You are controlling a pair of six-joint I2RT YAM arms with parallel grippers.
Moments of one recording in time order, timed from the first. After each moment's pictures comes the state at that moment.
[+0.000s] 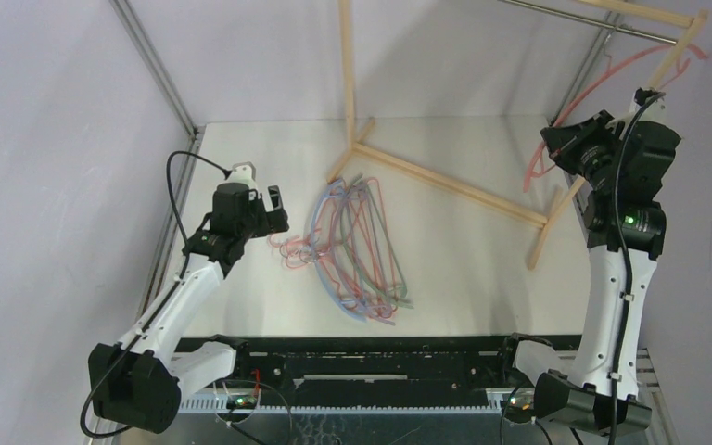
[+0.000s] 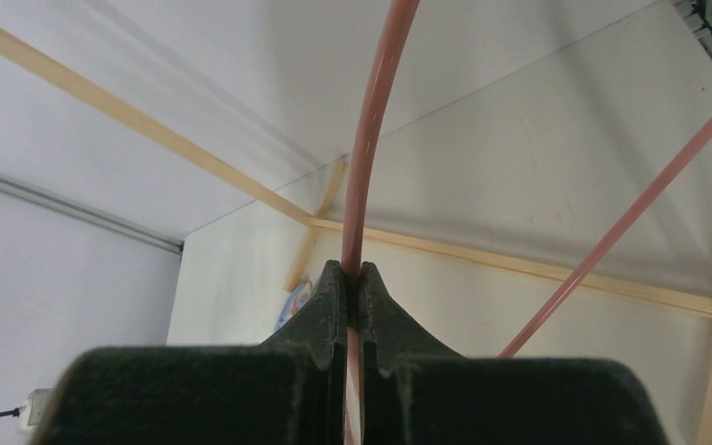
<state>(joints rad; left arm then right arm) -0.23 1.06 0.80 -0.35 -0.14 -0.29 -0.29 1.06 1.45 -0.61 -0.35 0.56</state>
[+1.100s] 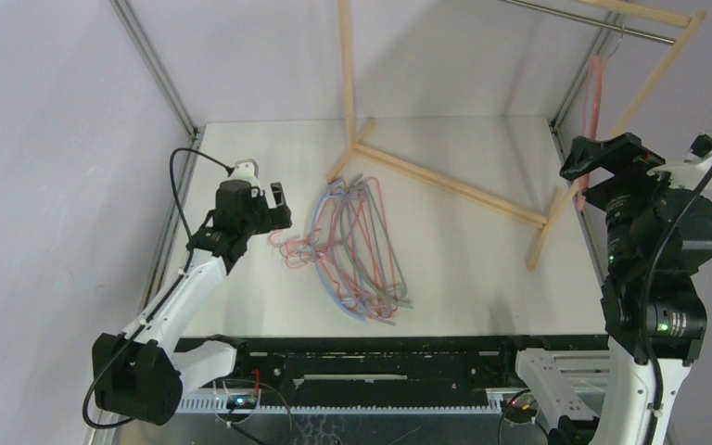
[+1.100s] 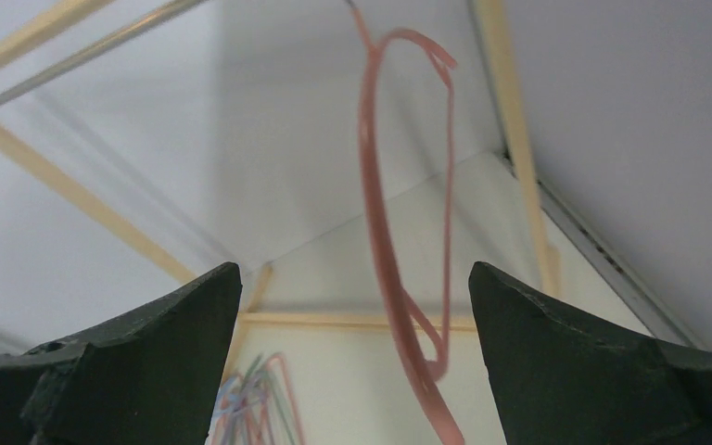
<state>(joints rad) -0.23 1.10 0.80 -0.29 -0.12 -0.30 -0.05 0.81 1.61 -0.78 0.19 0.42</state>
